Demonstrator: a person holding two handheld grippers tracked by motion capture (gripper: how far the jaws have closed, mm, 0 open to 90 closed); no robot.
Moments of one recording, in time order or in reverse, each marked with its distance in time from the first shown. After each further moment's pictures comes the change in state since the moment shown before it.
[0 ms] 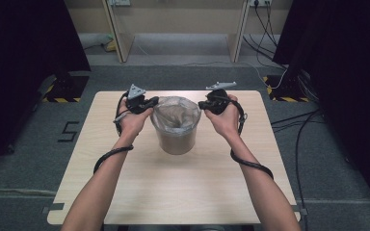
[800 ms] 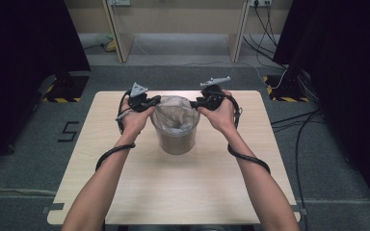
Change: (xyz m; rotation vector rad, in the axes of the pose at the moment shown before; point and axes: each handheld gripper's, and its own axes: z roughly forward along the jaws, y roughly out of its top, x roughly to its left) left arm -0.003 0.004 0.006 0.013 -0.010 0.000; right arm 0.002 0.015 0.013 0.027 0.056 -0.024
